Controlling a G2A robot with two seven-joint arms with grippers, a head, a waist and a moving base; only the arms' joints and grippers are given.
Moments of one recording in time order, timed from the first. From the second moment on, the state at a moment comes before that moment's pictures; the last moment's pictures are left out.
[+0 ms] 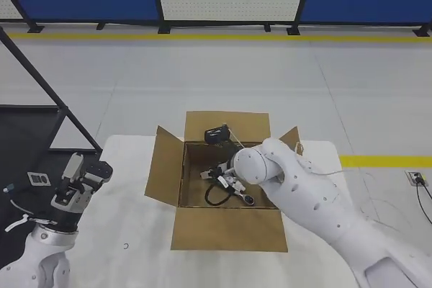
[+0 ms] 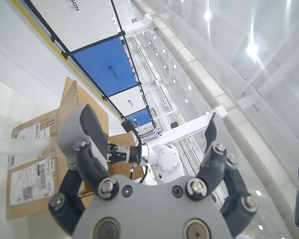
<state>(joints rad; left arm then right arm) 1.37 -1.23 -1.84 -1.98 -0.30 -0.17 -0.43 -0.14 -1.41 0.51 -1.05 -0.48 0.26 1.03</state>
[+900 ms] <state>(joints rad) 1.40 -1.23 -1.84 -2.00 -0.33 -0.18 -0.38 -0.03 -1.70 0.36 -0.40 -0.46 0.16 0.95</state>
